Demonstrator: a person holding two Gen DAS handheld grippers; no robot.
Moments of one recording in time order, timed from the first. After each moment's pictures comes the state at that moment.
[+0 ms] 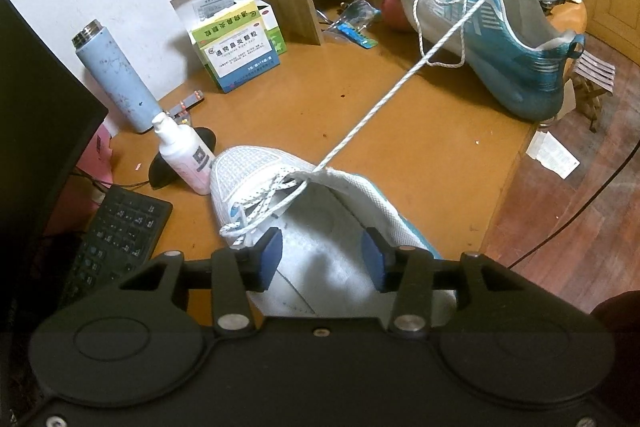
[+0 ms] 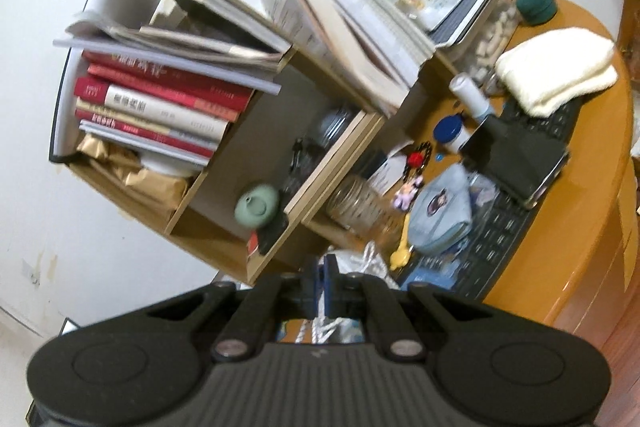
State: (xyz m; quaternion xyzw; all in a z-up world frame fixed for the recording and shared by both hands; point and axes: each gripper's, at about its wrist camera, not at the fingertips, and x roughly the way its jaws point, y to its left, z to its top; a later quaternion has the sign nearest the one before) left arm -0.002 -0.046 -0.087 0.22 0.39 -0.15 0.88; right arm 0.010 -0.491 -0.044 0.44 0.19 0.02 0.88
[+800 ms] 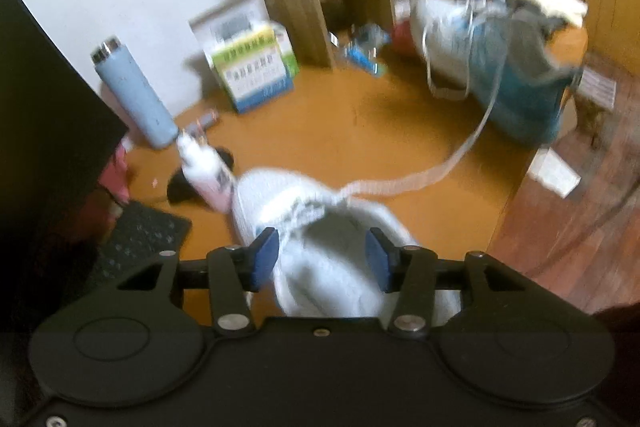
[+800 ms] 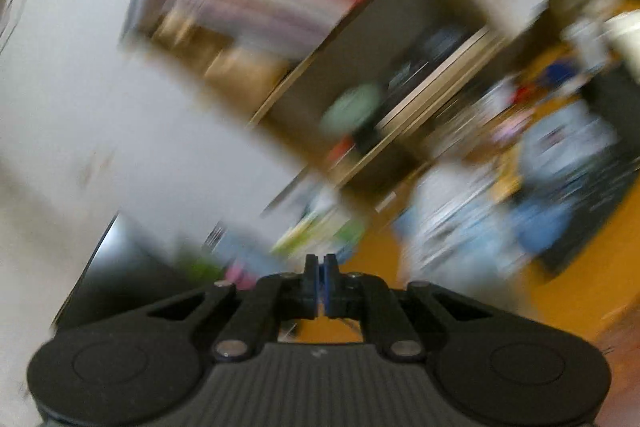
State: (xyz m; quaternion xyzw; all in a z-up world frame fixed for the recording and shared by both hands) left arm -0.009 -0.038 -0.040 0.19 0.36 -0.17 0.90; right arm 0.044 -0.360 -0.036 0.36 0.29 0.24 0.85
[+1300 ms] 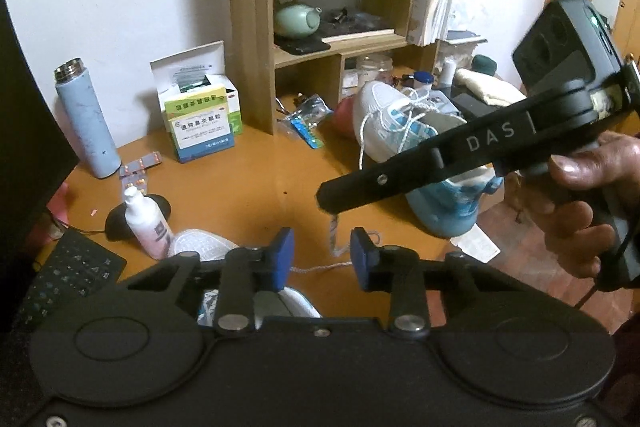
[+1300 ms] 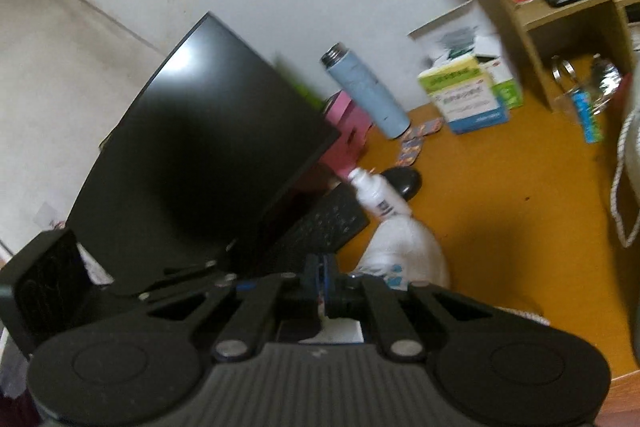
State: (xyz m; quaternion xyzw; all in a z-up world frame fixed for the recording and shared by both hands) left arm -0.005 -0.046 -0.011 0.09 0.35 -0.25 0.90; right arm 0.050 -0.228 -0.048 0.24 0.38 0.39 0.81
